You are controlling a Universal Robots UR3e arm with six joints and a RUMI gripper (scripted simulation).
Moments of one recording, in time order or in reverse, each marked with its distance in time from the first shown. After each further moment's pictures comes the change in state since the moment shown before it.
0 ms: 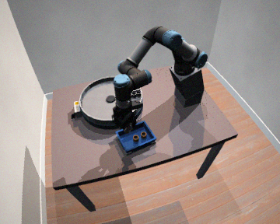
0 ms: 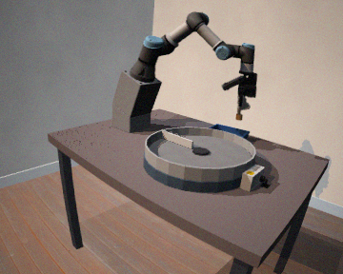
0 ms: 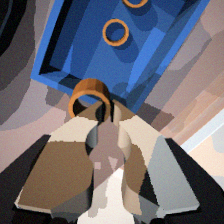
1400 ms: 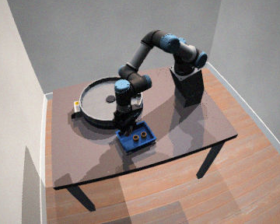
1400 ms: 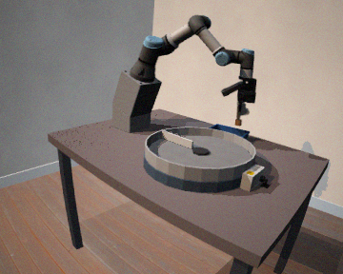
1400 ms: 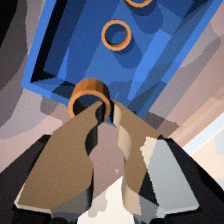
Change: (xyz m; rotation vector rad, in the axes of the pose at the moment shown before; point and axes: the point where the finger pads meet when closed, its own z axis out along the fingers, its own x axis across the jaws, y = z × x) arm 0.000 0.000 0.027 0.001 0.000 0.000
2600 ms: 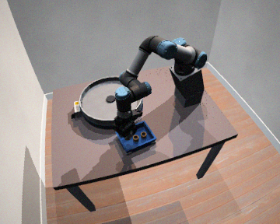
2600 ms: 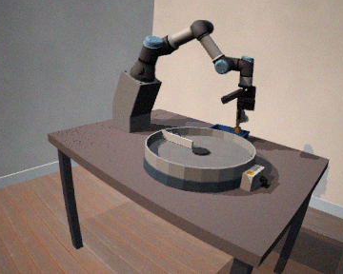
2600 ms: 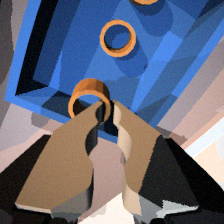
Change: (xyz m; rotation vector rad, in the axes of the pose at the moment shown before) arm 0.000 0.001 0.036 -0.001 0.000 0.000
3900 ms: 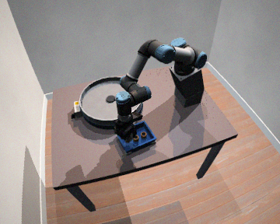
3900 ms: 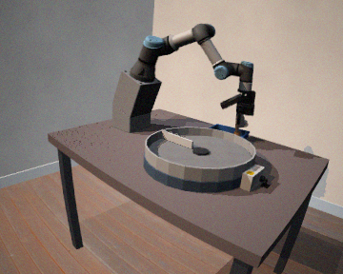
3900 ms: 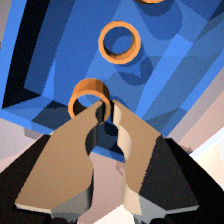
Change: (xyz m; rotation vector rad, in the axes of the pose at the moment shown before) arm 0.000 0.000 0.025 0.000 0.000 0.000
